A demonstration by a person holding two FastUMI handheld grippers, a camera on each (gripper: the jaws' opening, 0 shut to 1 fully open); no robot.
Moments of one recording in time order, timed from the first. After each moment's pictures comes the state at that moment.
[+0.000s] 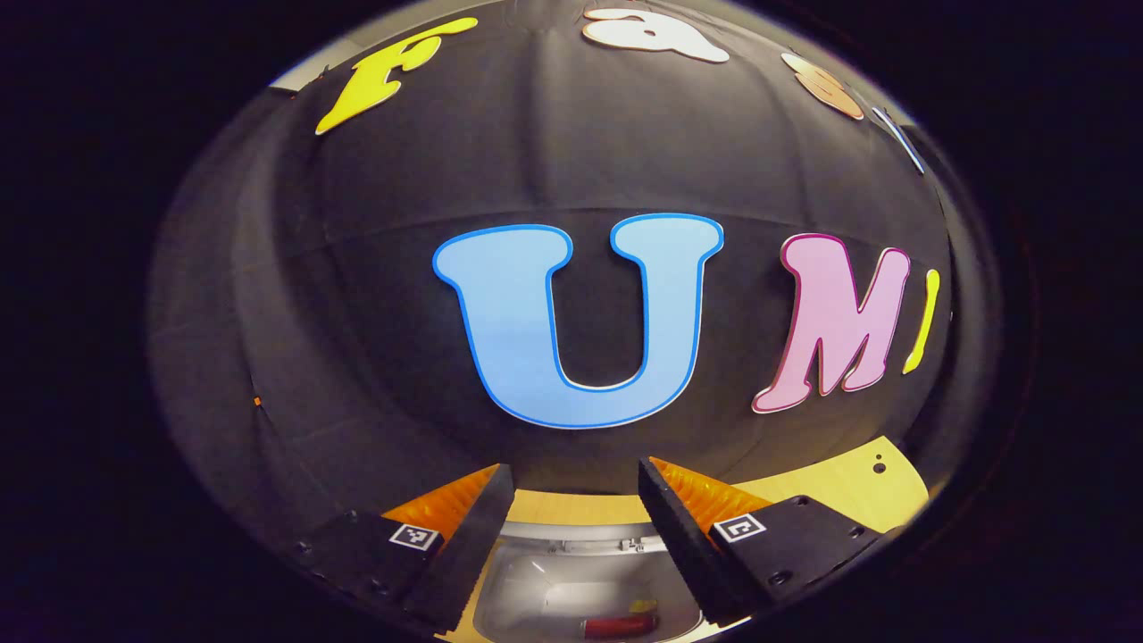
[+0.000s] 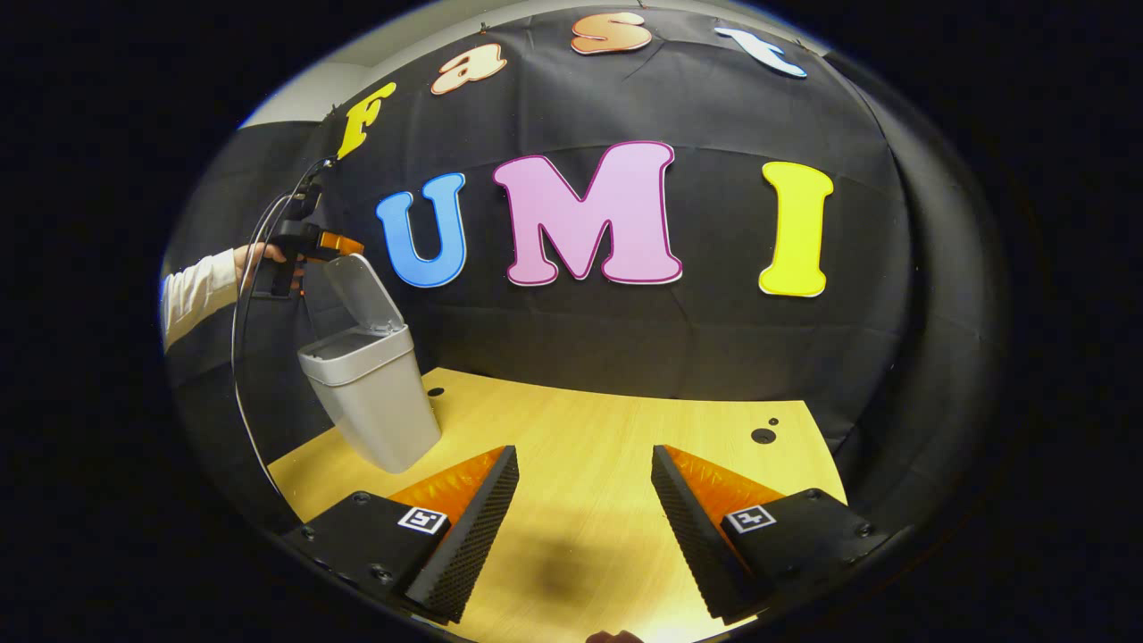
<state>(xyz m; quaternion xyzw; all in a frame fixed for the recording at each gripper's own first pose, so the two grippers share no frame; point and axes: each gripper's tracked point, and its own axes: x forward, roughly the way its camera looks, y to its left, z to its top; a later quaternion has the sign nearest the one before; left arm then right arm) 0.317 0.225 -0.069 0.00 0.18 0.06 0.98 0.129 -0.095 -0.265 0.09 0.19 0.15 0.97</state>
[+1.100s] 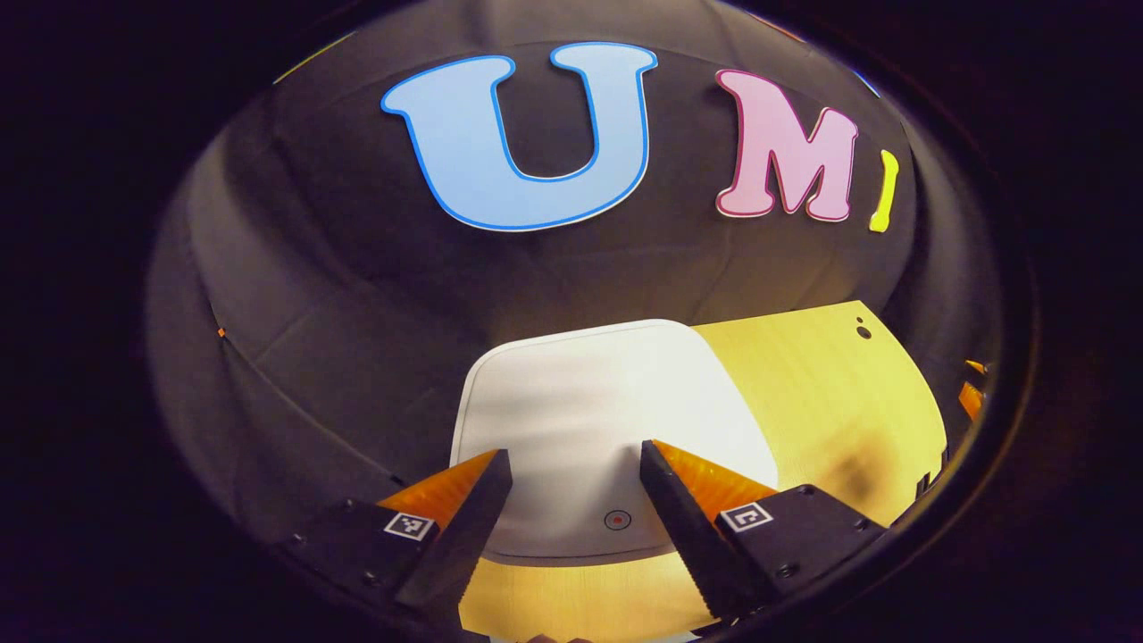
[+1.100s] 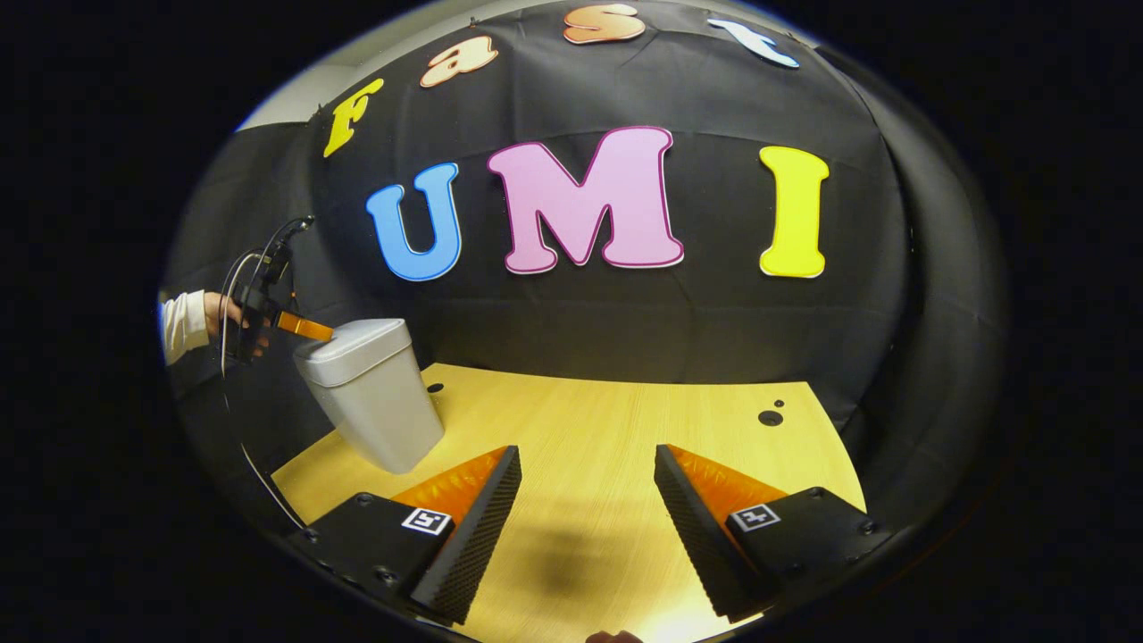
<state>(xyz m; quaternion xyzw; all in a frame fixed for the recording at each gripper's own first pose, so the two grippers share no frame) 0.225 0.216 -0.222 0.03 0.38 -0.03 0.92 0.122 -0.075 -0.285 0.10 0.22 0.13 0.96</state>
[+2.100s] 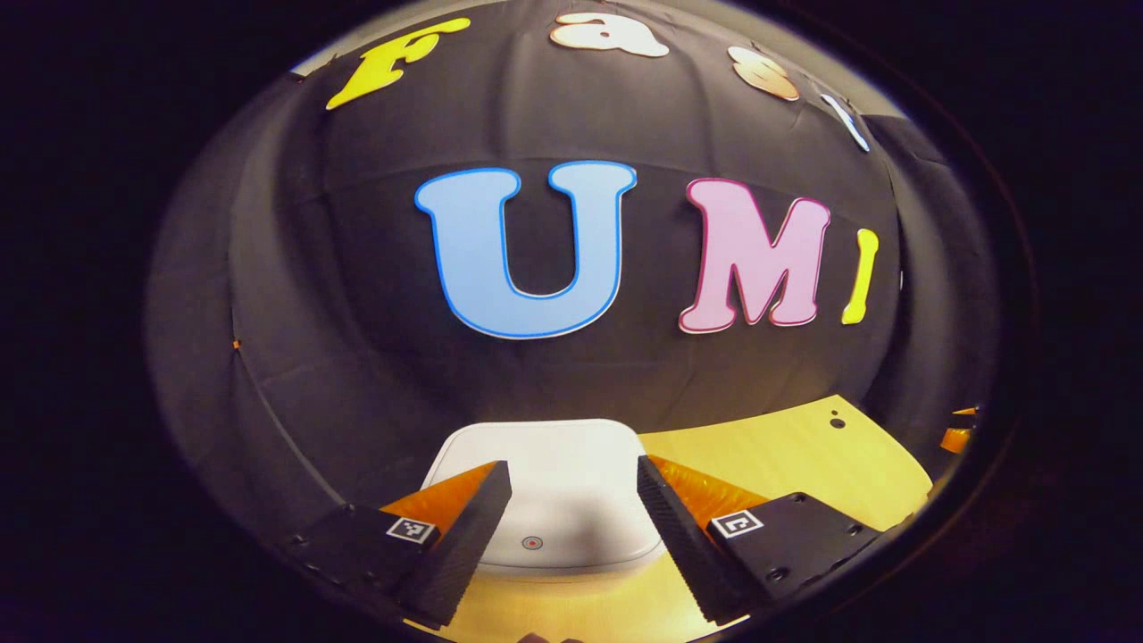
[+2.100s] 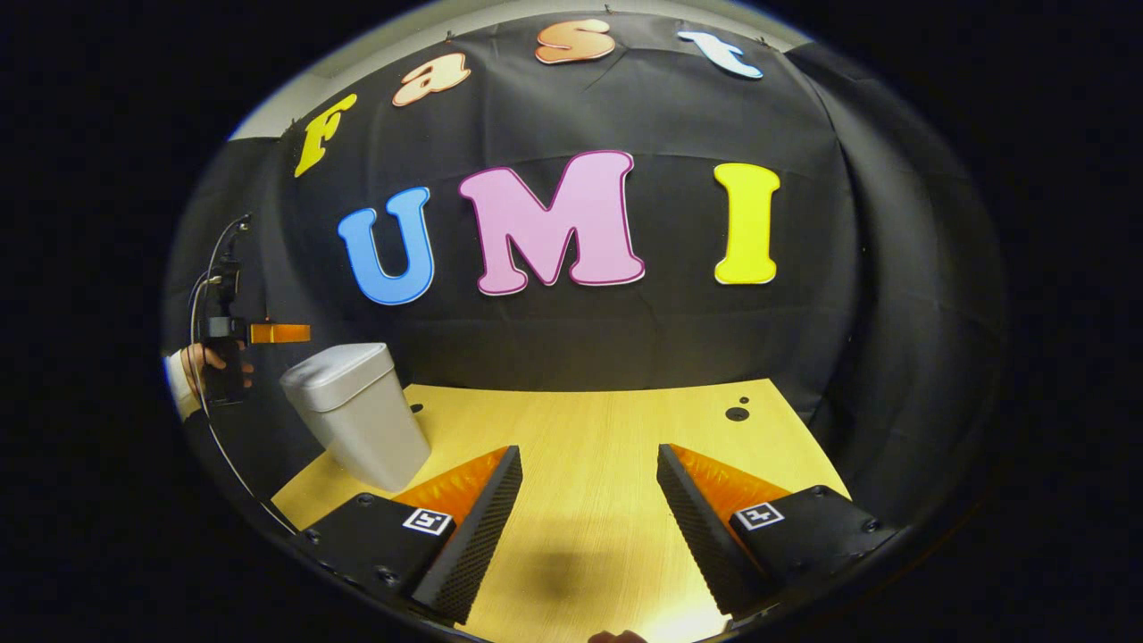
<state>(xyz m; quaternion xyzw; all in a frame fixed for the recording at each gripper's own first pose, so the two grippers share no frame) 0.209 0.149 -0.131 -0.01 0.17 -0.03 0.98 0.087 -0.097 -0.243 0.11 0.19 0.05 0.97</state>
